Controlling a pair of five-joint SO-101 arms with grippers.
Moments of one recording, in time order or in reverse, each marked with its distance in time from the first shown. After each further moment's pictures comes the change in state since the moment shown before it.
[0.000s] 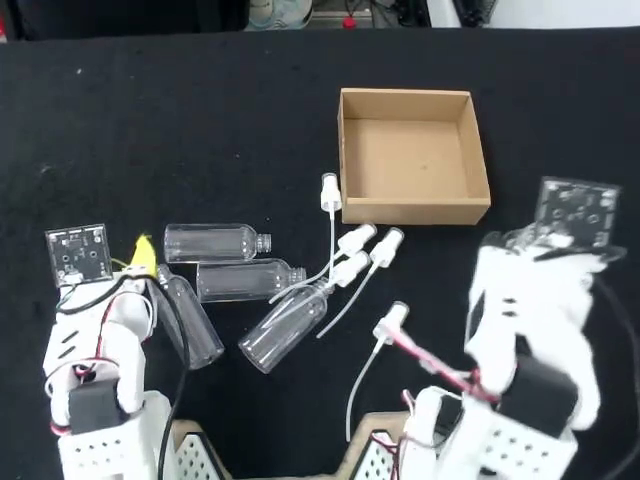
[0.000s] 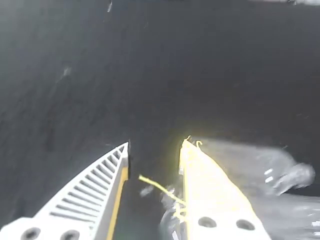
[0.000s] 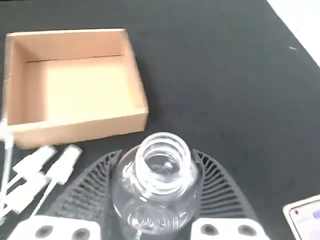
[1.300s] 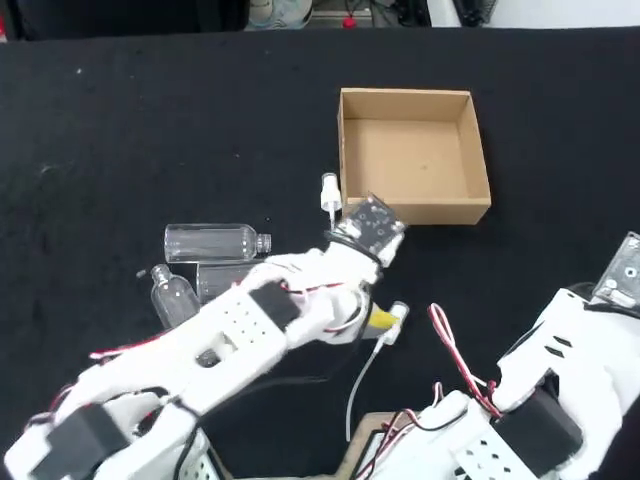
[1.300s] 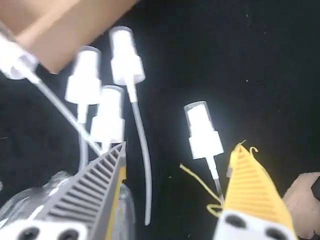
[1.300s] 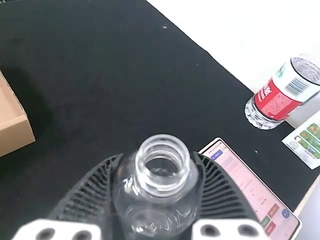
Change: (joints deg) left arm 59.9 80.0 -35.9 -17.8 4.9; right arm 29.8 -5.9 3.3 -2.8 7.0
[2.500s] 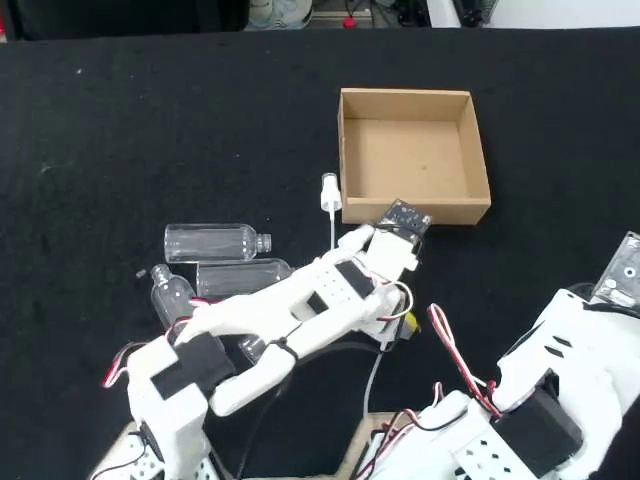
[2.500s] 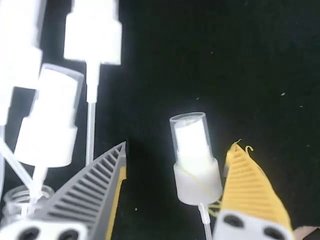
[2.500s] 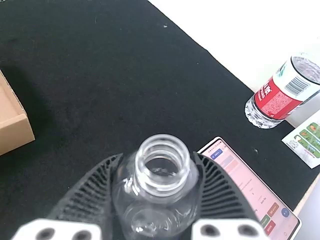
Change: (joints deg) left arm 3.8 36.0 -26.7 9.3 16.7; right arm 0.0 0.0 0.1 0.2 0.0
